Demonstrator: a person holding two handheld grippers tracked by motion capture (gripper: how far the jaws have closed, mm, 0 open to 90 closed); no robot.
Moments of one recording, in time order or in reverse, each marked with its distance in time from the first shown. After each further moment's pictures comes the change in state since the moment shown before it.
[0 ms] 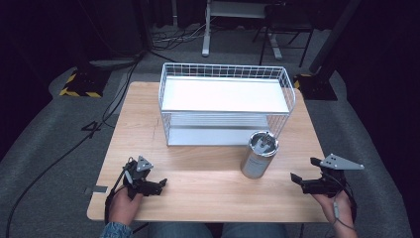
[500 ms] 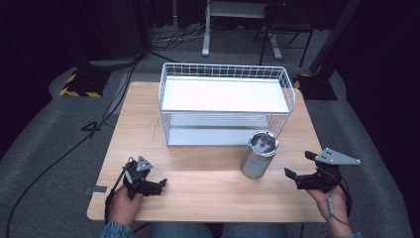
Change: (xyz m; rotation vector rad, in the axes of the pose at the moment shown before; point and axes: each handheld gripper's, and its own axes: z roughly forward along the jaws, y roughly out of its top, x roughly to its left) left arm 0.000 0.000 0.000 0.000 0.000 0.000; right arm 0.019 0.029 0.001 -0.043 0.016 -0.025
